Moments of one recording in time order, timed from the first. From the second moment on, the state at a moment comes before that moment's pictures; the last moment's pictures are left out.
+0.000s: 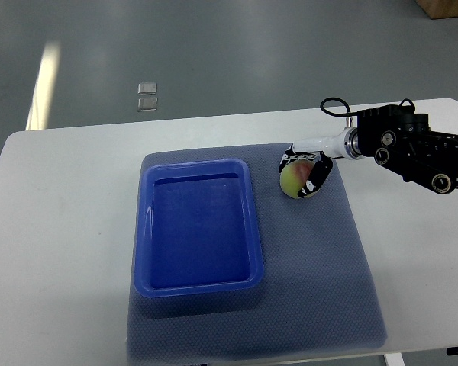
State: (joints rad) left arm -0.06 0.00 0.02 -0.34 0.00 -0.06 0.07; right arm 1.07 -0.35 0.21 0.86 -1.29 0.42 -0.02
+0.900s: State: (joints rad) left arm -0.06 0.00 0.03 -0.34 0.00 -0.06 0.07; right arm 1.39 -0.46 0.21 1.20 -0.97 0.52 -0.01
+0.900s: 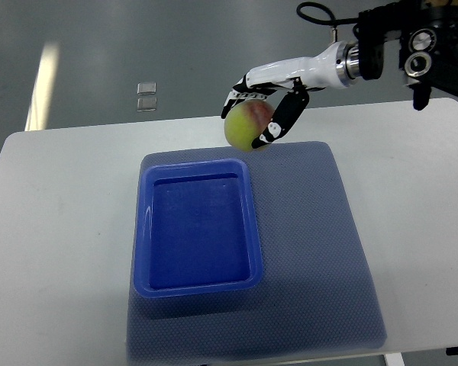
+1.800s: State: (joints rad) left arm -0.06 0.00 0.02 -0.34 0.00 -0.06 0.07; right arm 1.13 0.00 0.13 0.83 -1.13 0.41 -0.01
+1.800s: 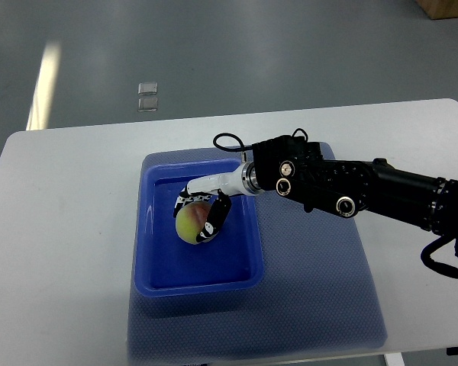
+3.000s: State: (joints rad) left arm -0.06 0.00 0.03 -0.35 0.00 -0.06 0.07; right arm 0.70 -0.14 1.10 0.65 -0.16 0.41 0.17
